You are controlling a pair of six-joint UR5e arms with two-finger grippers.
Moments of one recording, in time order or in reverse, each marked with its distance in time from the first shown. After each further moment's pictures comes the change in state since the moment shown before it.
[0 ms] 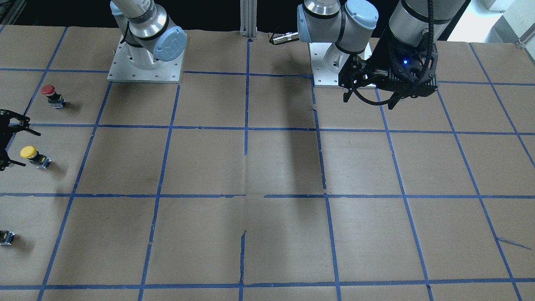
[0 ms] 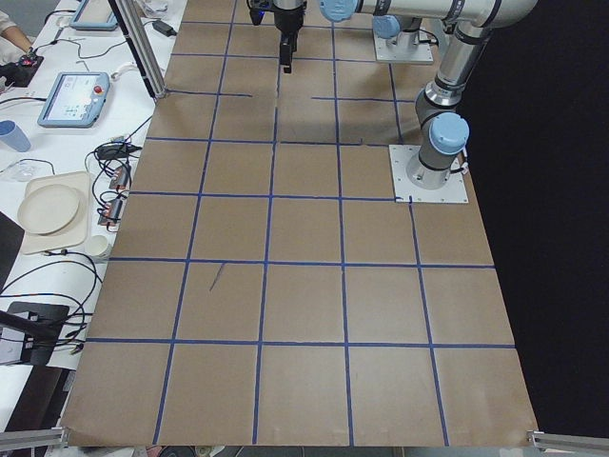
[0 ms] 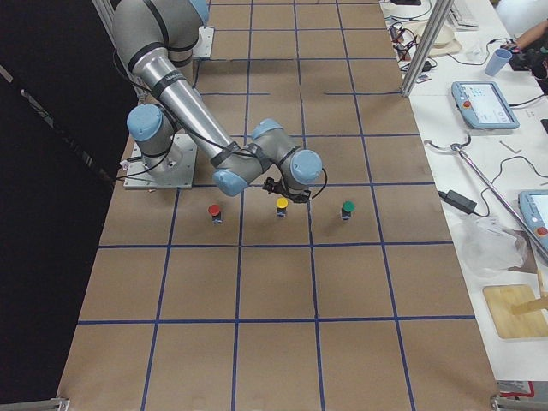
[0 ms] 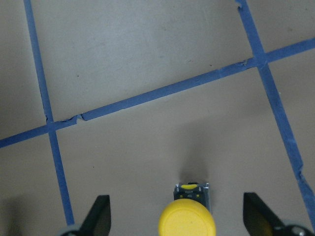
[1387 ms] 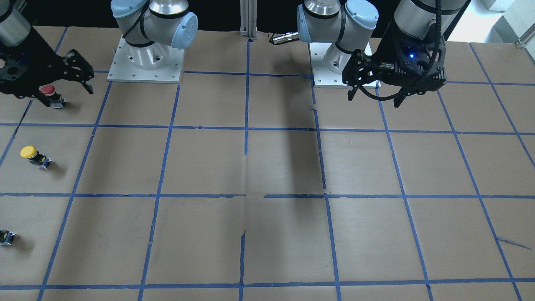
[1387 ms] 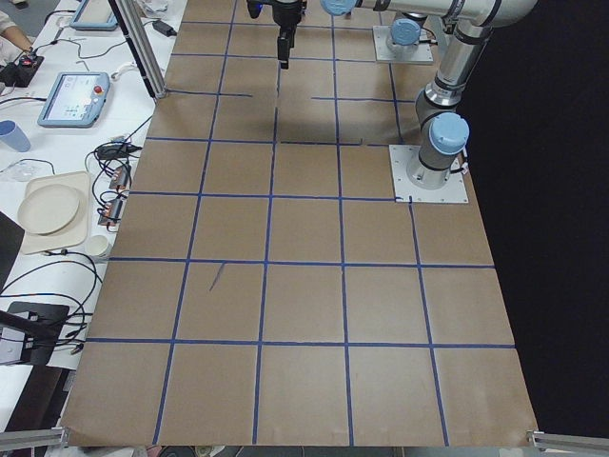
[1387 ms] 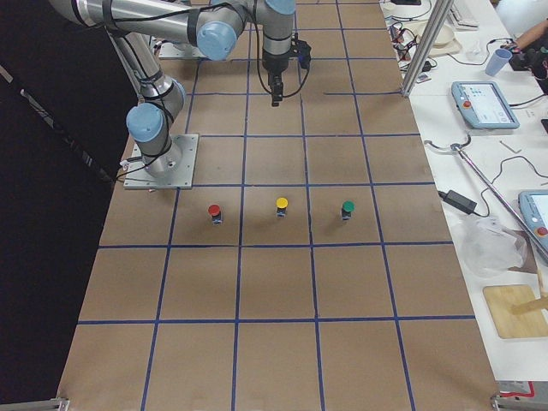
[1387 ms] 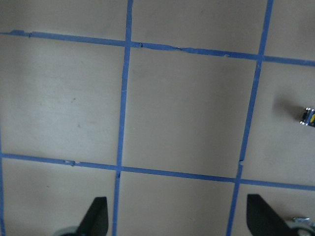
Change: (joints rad) left arm -0.002 -0.004 0.031 -0.004 0.012 0.001; right arm 0.537 -0.471 -0.022 0.240 -0.084 1.774
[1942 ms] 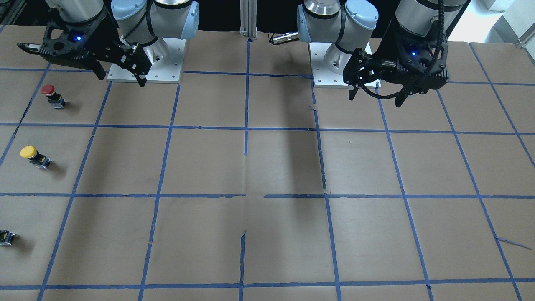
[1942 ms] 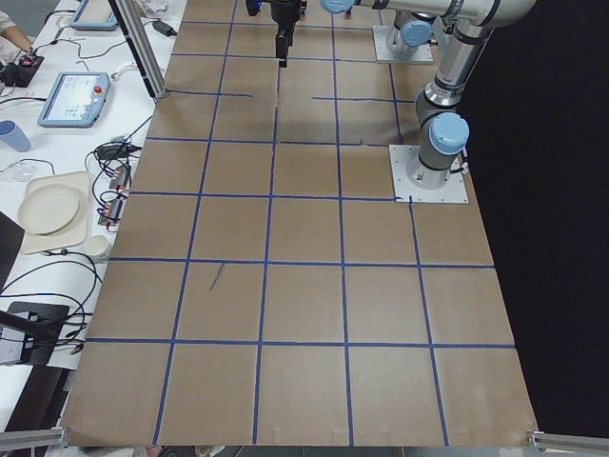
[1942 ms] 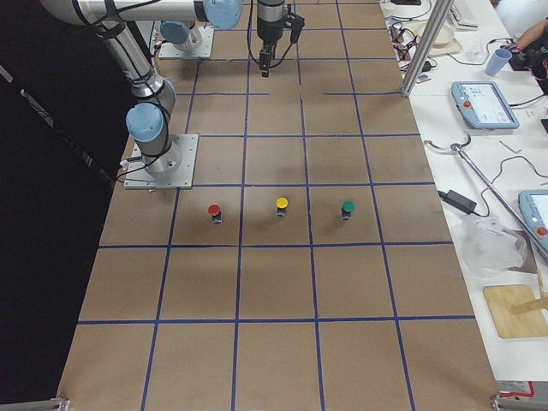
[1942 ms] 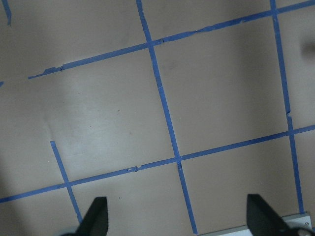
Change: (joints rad) left arm 0.000 -0.008 0.019 -0.003 0.000 0.000; right arm 0.194 0.005 -0.092 0.094 0.005 0.481
